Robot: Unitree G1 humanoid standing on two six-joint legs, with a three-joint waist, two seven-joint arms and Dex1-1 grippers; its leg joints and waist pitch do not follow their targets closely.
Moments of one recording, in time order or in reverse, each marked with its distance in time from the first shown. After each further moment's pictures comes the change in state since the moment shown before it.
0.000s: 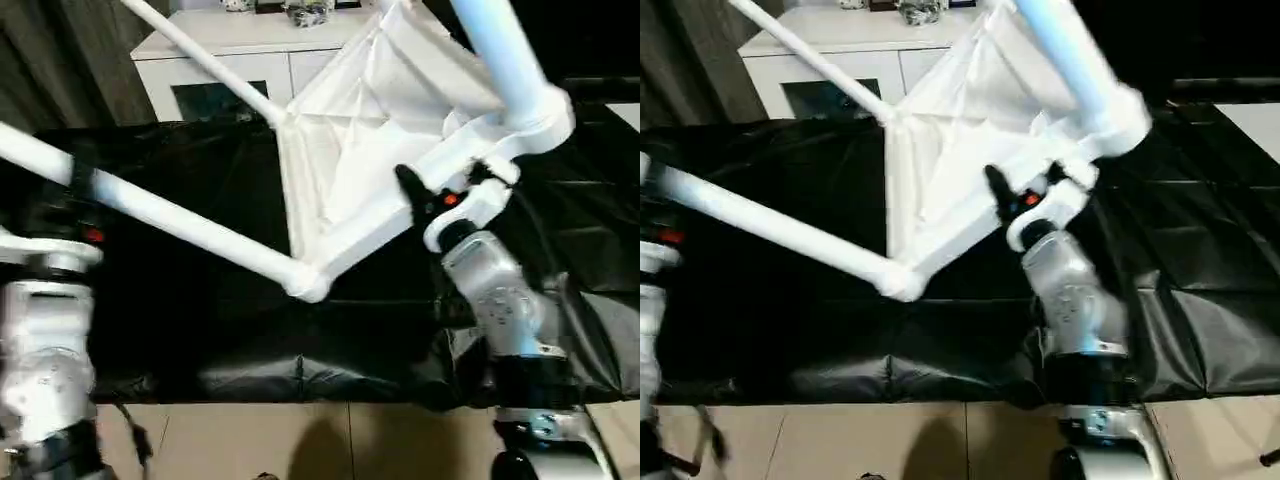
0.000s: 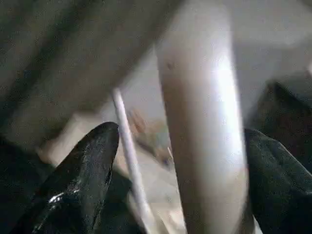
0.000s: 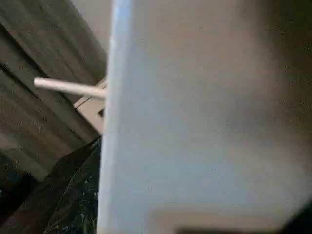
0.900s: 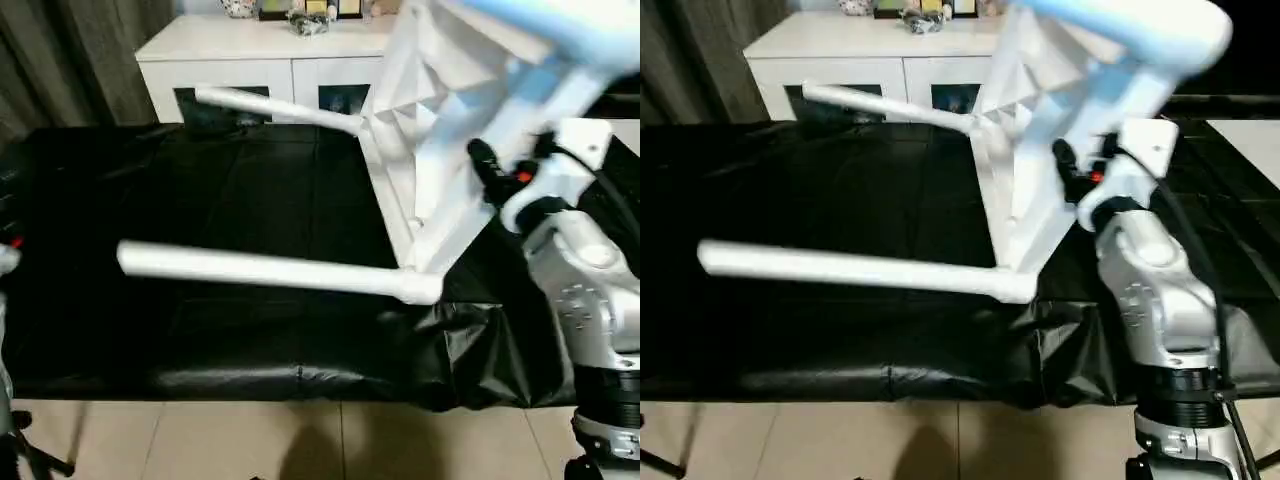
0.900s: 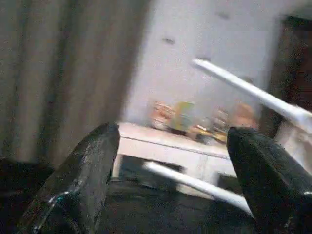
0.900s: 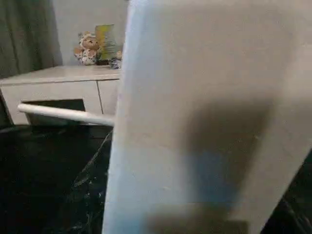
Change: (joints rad) left arm 0.094 0.250 -0.127 -0.033 0.166 0.050 -0.134; right arm 0.036 -0.236 0.086 -0.245 -0.247 0.080 -0.059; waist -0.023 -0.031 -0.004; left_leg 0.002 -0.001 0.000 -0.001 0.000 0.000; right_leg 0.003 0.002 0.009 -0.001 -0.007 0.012
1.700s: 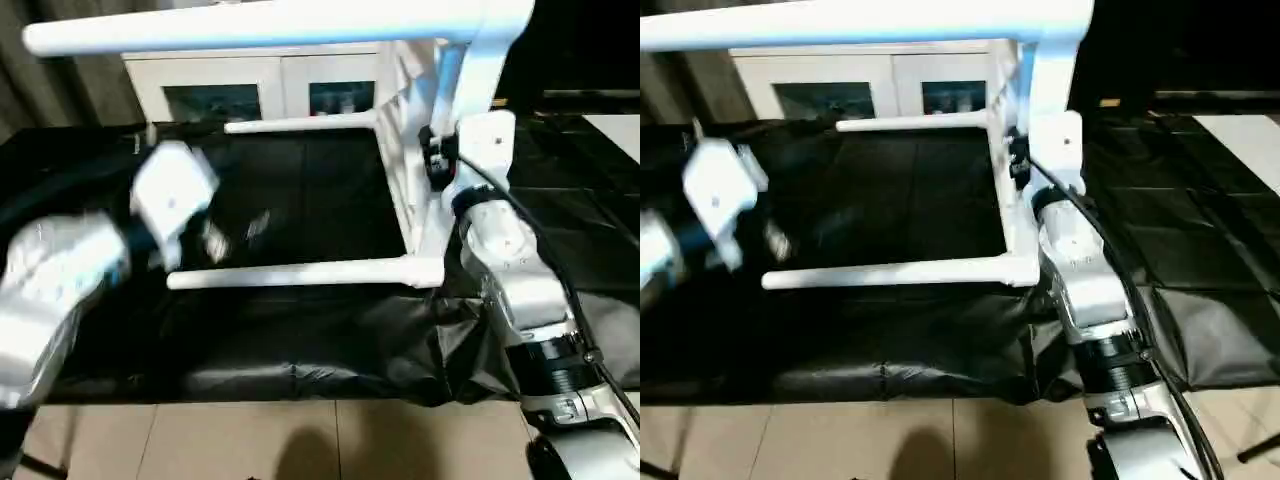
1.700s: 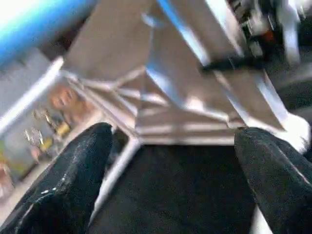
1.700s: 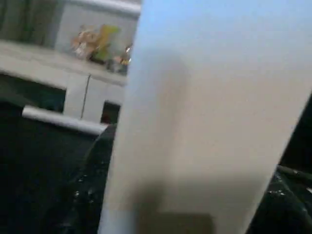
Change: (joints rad) left arm -0.243 0.249 -0.581 -0.229 0.426 0.045 -0.279; right arm -0.069 0.086 0.240 0.343 -0.360 -0.453 -0.025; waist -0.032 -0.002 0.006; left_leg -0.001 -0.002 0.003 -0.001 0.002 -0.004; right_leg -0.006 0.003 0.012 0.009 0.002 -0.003
